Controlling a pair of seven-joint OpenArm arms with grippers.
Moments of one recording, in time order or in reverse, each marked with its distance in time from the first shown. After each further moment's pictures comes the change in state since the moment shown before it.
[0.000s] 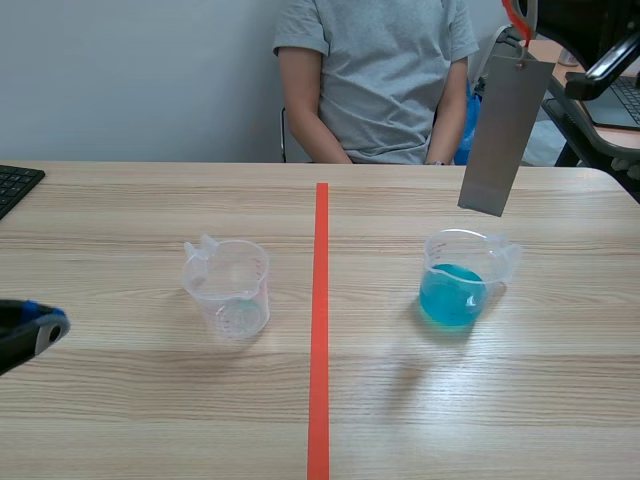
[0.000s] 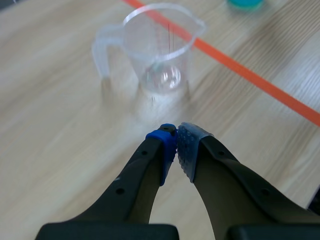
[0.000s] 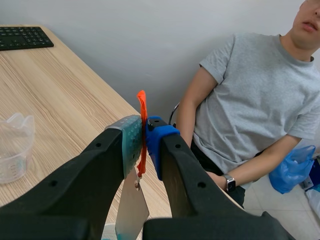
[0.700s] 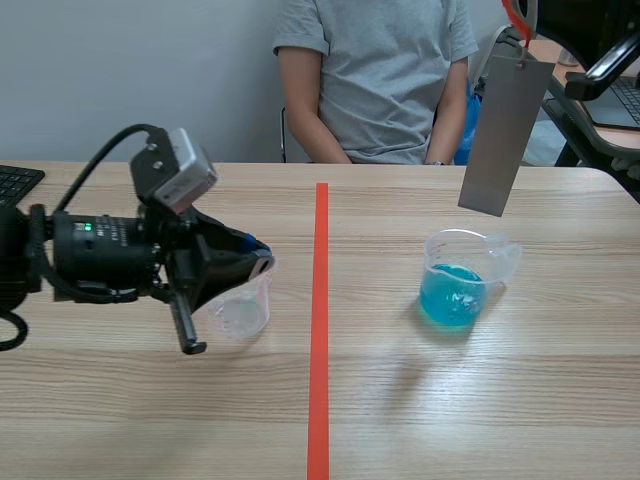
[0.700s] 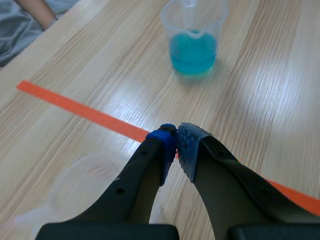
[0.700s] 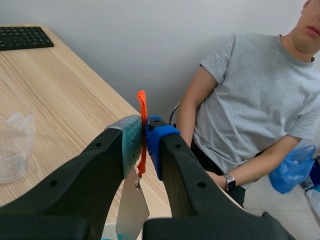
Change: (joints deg) left arm -51.1 17.9 43.7 -9.4 0.7 1.0 16.2; right arm 0.0 0.0 0.0 0.0 0.0 0.0 0.0
